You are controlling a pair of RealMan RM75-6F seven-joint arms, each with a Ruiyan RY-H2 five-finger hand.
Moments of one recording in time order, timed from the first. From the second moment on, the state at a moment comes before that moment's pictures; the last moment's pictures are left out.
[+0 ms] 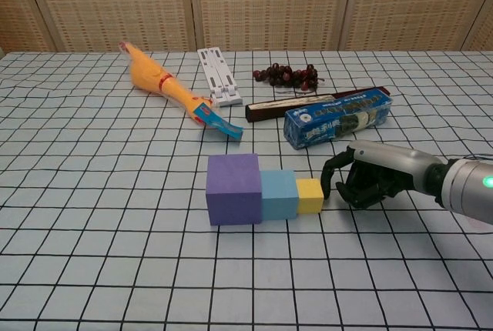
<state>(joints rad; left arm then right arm) -0.08 -0.98 0.02 -1.87 1.43 1.38 0.21 0.63 -1.59 0.09 -1.38 -1.28 0.75 0.21</state>
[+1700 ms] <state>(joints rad) -0.09 -0.98 0.02 -1.86 1.42 1.38 0.21 0.58 -1.53 0.05 -1.38 -1.40 0.93 0.14</state>
